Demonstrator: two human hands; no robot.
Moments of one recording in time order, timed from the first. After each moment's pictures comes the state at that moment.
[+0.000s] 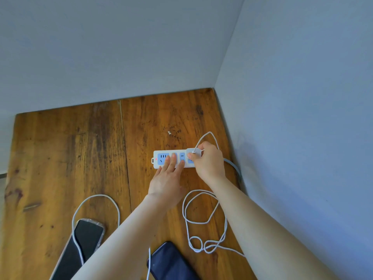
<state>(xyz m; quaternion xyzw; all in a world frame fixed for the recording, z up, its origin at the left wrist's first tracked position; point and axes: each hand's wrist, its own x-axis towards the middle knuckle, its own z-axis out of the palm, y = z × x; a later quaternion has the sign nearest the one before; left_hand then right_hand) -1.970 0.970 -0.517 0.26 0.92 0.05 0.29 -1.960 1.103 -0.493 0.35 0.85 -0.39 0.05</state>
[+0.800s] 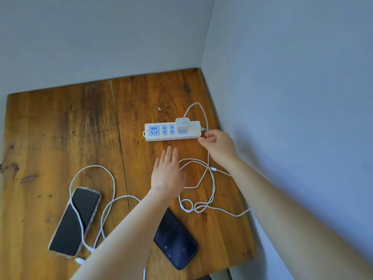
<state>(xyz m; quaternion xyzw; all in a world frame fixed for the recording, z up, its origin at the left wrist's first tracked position) -1.891 0.966 -0.508 0.21 0.94 0.13 0.24 -1.881 1.129 -0.480 0.35 0.84 -0.41 0.05</state>
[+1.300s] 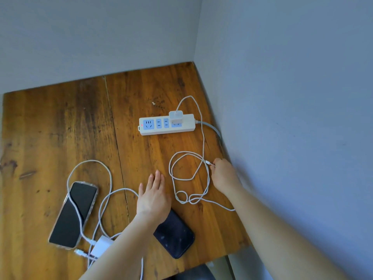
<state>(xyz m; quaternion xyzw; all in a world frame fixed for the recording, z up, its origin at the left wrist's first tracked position) -1.828 0.907 -0.537 0.22 0.92 0.00 0.31 -1.795 1.117 -0.522 0.35 0.89 -0.22 0.19</state>
